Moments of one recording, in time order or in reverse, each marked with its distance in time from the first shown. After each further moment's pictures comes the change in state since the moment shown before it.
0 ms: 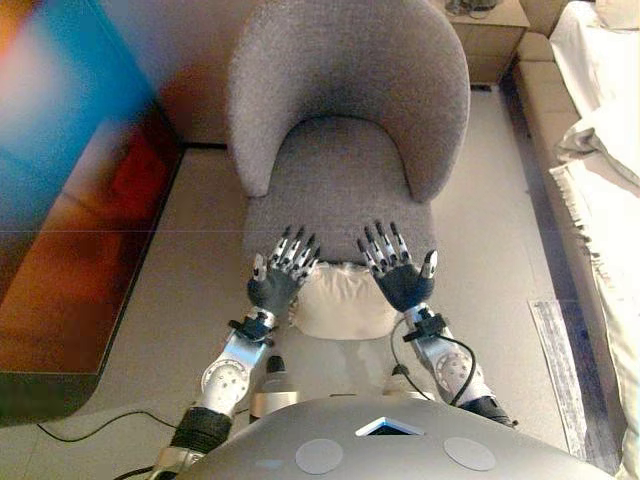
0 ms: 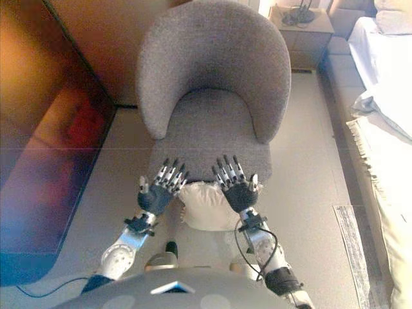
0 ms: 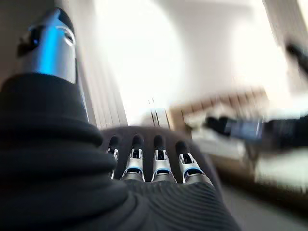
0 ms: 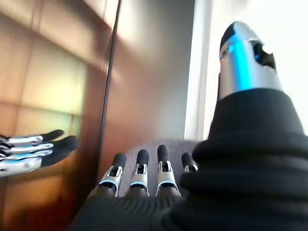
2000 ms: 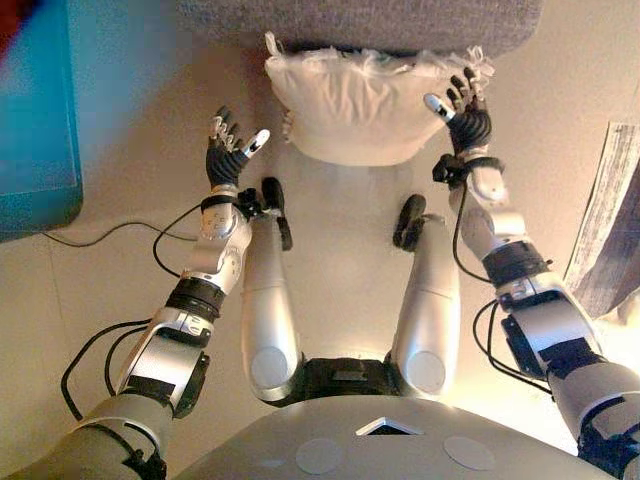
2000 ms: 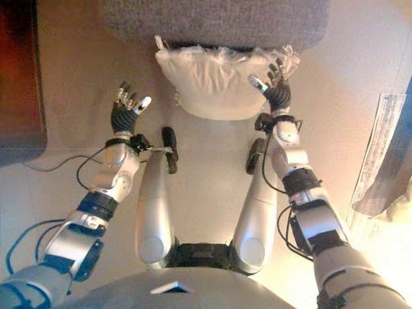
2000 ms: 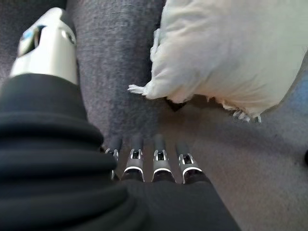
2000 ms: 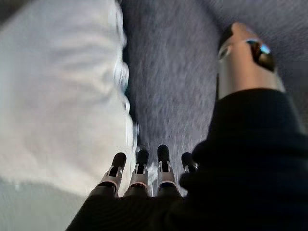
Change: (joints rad) left arm -0.675 0.171 -0.049 0.306 0.810 -0.381 0.885; right arm -0.819 -0.296 0.035 0.337 -0.825 -0.279 -0.874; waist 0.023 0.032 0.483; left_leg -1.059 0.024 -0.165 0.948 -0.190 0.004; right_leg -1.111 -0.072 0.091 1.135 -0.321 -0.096
